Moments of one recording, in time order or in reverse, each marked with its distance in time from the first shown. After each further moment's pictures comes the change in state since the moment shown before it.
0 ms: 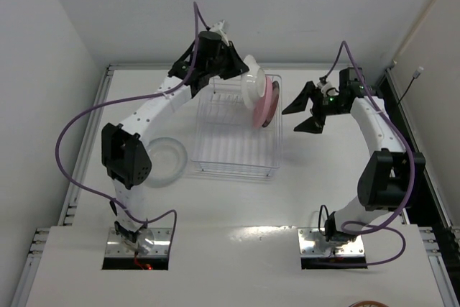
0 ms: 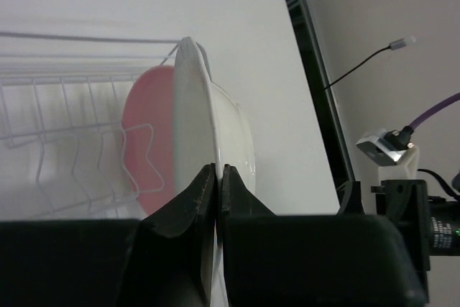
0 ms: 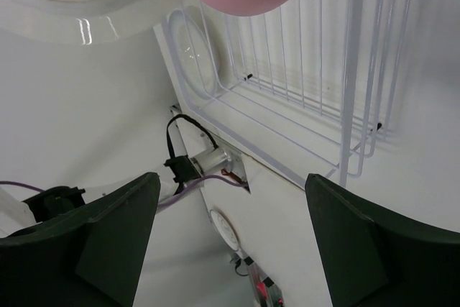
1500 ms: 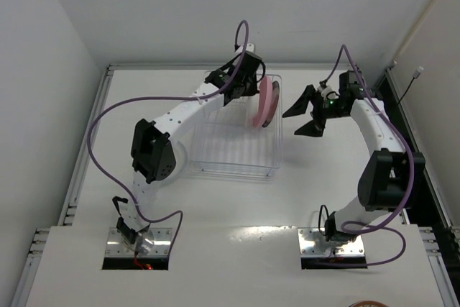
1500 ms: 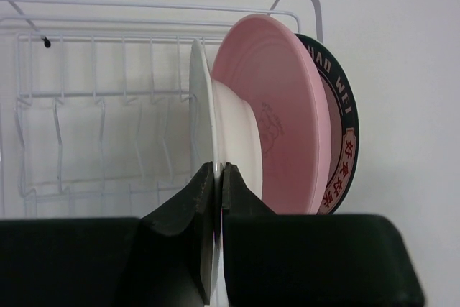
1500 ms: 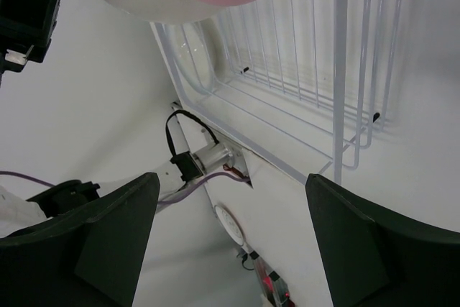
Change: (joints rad) left arm -0.186 0.213 0.190 -0.279 -0.460 0.130; right arm -0.007 -0.003 -0.030 -0.013 -0.003 -0.002
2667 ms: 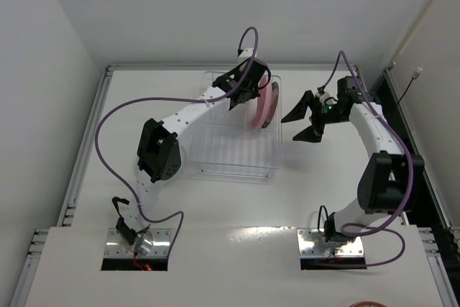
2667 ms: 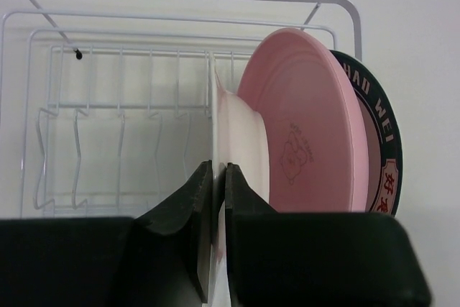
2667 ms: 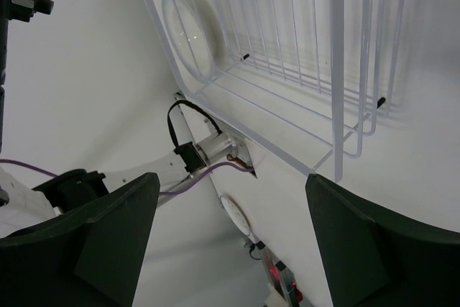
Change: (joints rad) left arm -0.039 0.072 0.023 0.024 -0.161 0.029; right arm 0.000 -0.020 -0.057 -0.008 -0.024 0.000
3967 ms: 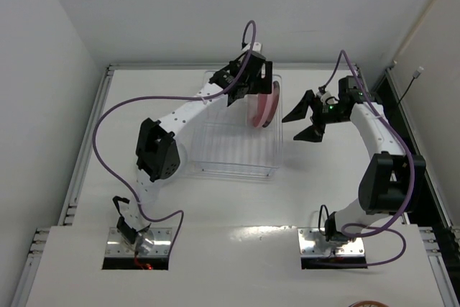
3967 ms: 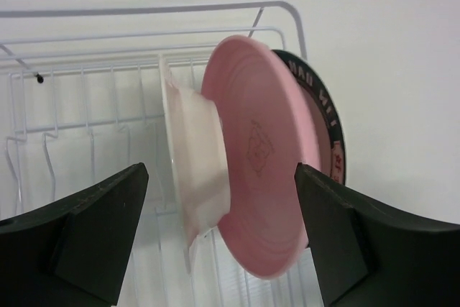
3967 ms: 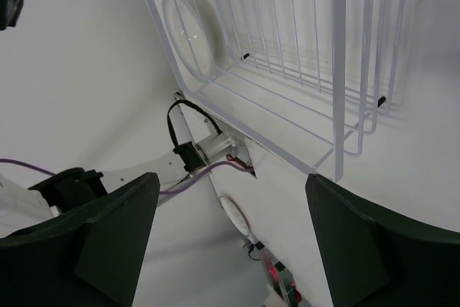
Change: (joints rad) left arm 0.011 -0.012 0.033 0.031 0.152 0.063; right arm 0.000 -0.011 -0.008 0.003 -0.001 0.000
